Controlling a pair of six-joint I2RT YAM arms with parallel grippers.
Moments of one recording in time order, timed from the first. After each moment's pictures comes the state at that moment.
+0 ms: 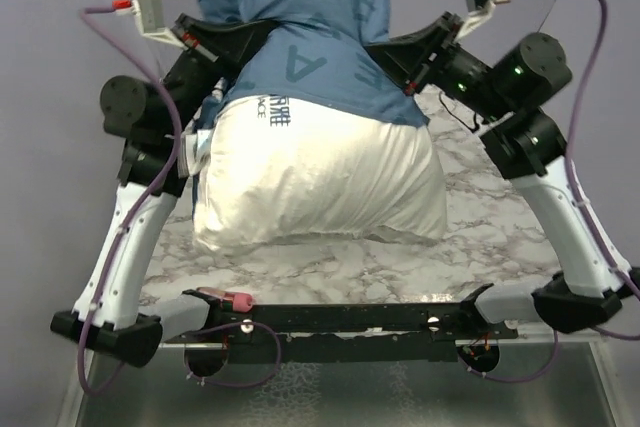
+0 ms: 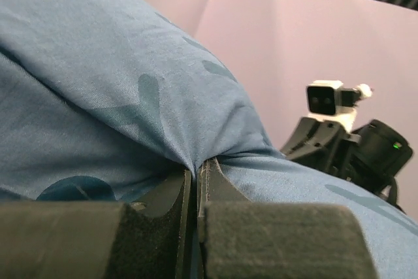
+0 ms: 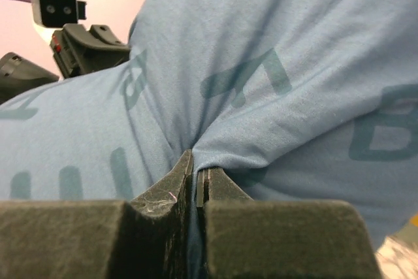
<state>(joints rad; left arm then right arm) -0.29 1.14 1.52 0.22 0.41 -0.75 0.58 1.44 1.89 -0.11 -0.51 0.46</state>
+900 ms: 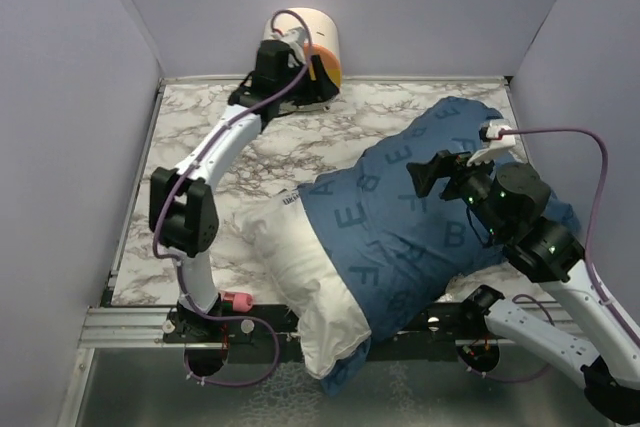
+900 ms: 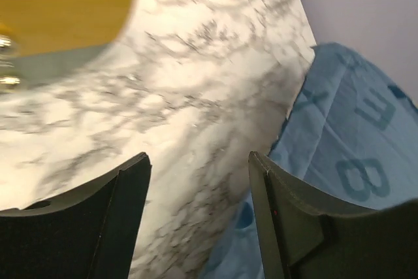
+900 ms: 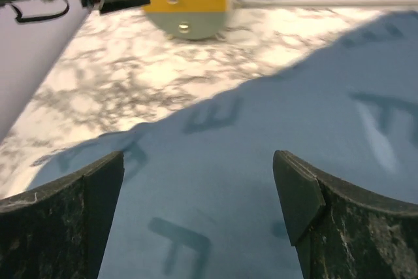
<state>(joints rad) -0.46 1.94 1.77 -0.25 0.31 -0.52 0.65 0.69 0.97 -0.45 0.35 0.34</state>
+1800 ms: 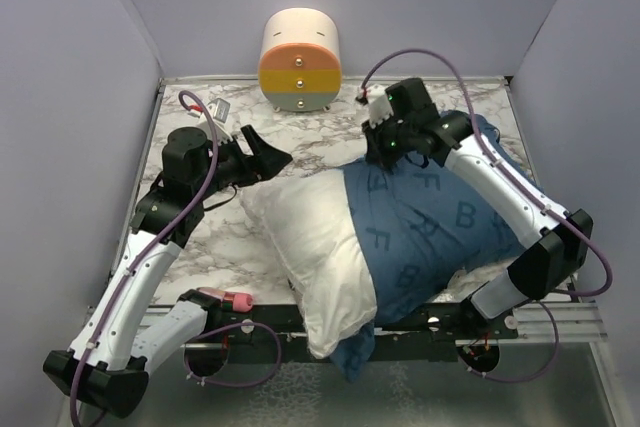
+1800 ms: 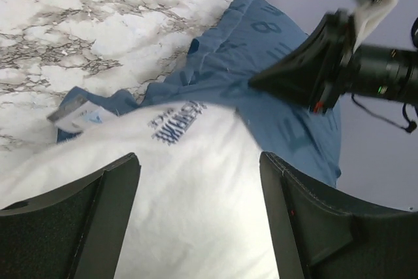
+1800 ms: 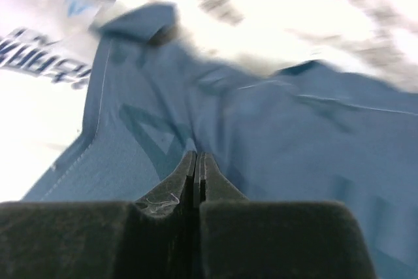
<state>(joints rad) -0.34 0.89 1.05 -0.48 0.32 -0.68 0.63 1.53 1.49 -0.81 -0.19 -0.06</state>
